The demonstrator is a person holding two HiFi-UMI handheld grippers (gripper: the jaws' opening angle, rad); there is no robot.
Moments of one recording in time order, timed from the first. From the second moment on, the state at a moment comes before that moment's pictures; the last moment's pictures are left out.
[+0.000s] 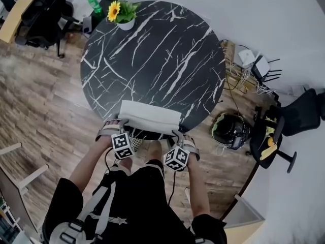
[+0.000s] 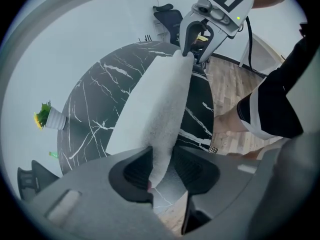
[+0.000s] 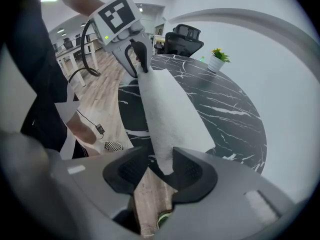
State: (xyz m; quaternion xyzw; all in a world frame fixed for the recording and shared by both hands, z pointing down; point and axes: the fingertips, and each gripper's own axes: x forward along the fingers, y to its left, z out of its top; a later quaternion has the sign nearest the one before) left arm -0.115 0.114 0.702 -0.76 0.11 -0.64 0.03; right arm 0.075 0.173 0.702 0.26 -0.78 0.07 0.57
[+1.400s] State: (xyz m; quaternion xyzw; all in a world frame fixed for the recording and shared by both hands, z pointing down) left arm -0.127 0.139 0.696 -0.75 0.04 -0.66 0.02; right arm 0.063 0.203 0.692 0.23 -0.77 0.17 0.57
